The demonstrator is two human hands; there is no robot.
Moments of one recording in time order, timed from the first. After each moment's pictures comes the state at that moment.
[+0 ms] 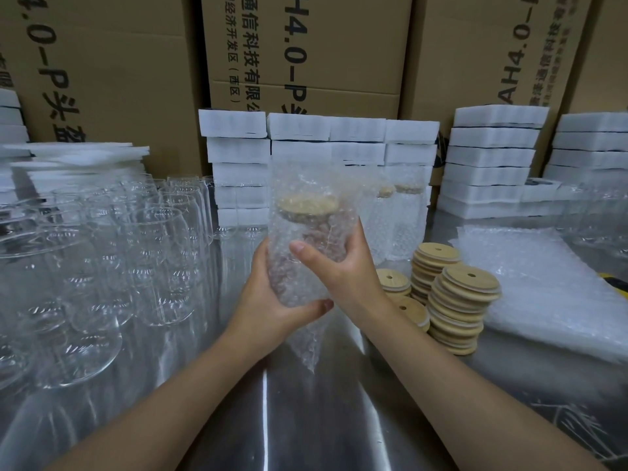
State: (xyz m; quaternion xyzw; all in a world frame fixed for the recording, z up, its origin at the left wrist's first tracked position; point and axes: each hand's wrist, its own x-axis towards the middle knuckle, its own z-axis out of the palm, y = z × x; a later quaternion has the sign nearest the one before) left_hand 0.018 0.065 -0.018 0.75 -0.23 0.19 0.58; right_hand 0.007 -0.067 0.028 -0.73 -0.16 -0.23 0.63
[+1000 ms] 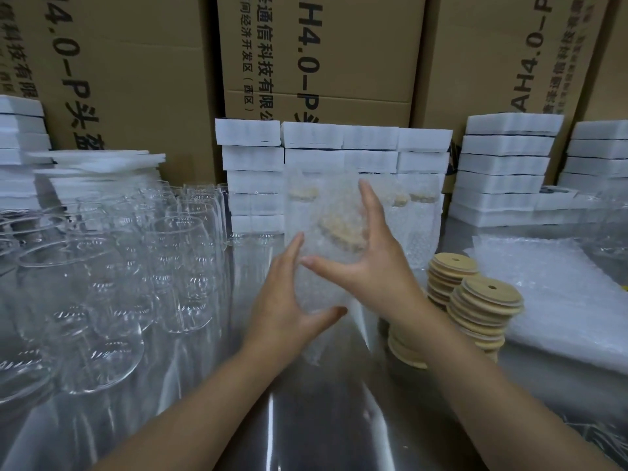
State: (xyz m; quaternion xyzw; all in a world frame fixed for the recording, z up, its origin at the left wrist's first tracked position) left_hand 0.019 0.064 -0.014 0.80 -0.23 0.26 0.49; right_hand -0.001 -0.077 0.053 -0.84 -0.16 -0.27 0.45
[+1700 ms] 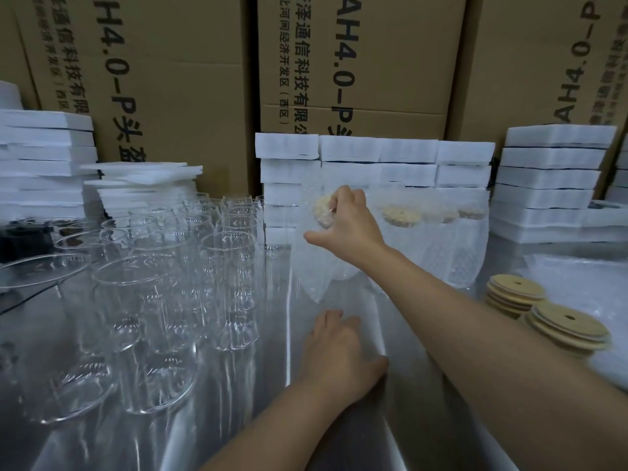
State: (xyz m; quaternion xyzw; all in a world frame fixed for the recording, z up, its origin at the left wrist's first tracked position) left_hand 0.026 0.067 -0.027 0.95 -0.17 0.08 0.26; right_hand 0.113 -0.003 0.091 -0.91 -0.12 -0.29 0.27
